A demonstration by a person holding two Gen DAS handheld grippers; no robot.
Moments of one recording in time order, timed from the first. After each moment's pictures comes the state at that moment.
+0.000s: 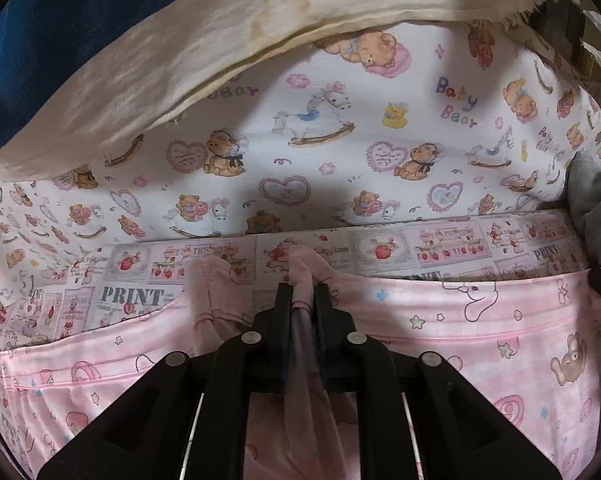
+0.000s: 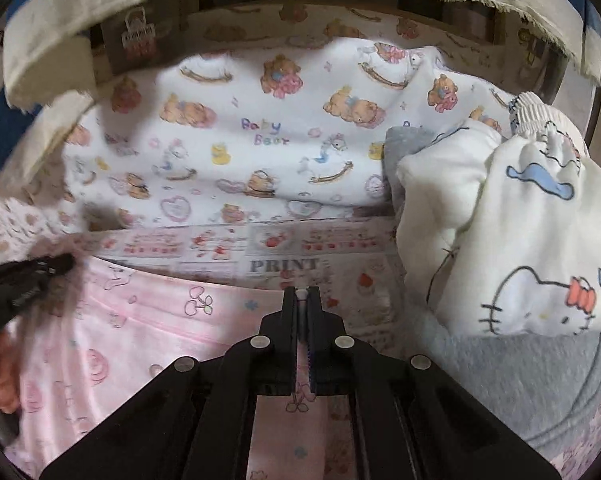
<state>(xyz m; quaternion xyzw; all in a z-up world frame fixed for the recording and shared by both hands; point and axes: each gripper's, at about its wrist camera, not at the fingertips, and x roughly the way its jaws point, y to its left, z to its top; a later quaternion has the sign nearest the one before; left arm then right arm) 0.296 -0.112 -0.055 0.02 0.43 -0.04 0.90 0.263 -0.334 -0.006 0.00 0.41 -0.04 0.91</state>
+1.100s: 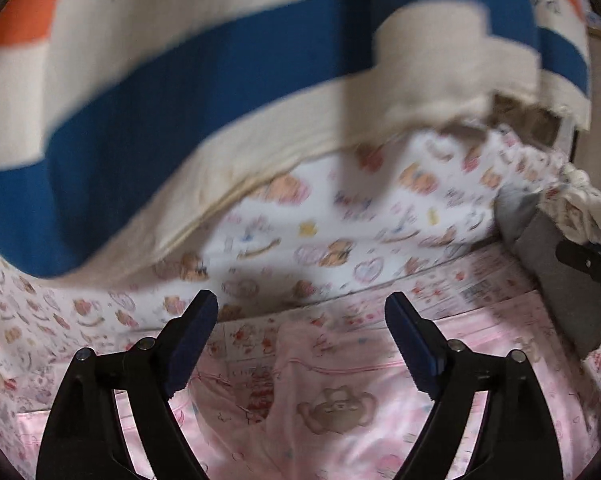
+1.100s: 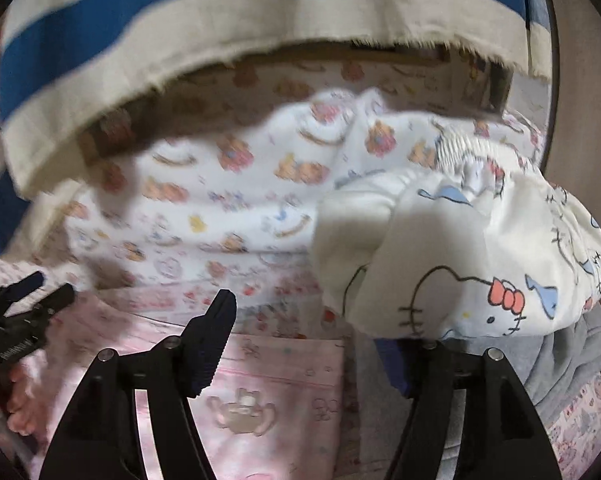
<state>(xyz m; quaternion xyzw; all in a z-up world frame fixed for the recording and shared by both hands) 0.255 -0.129 0.006 0.05 0.28 -0.13 0.95 0.233 -0.363 0.046 0.07 0.33 -0.05 0.94</state>
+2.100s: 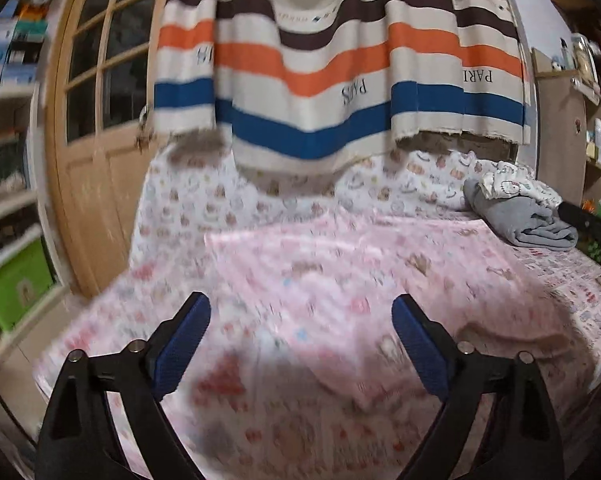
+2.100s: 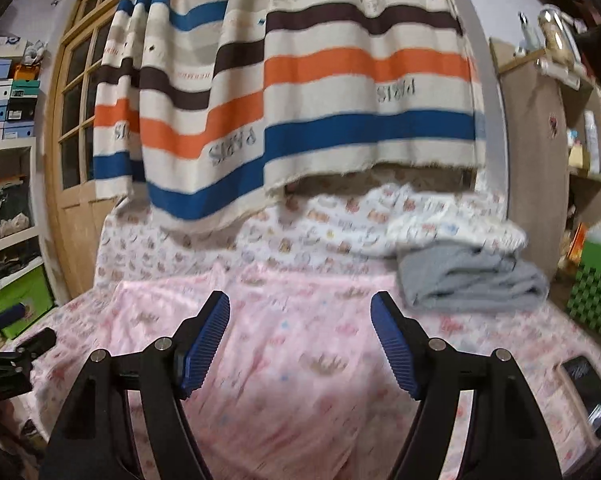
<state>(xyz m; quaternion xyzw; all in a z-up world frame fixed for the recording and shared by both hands) -0.110 0.006 -0.021 0.00 0.19 -0.02 0.98 -0.098 -0.250 0.059 0.03 0.16 0.04 0.99</state>
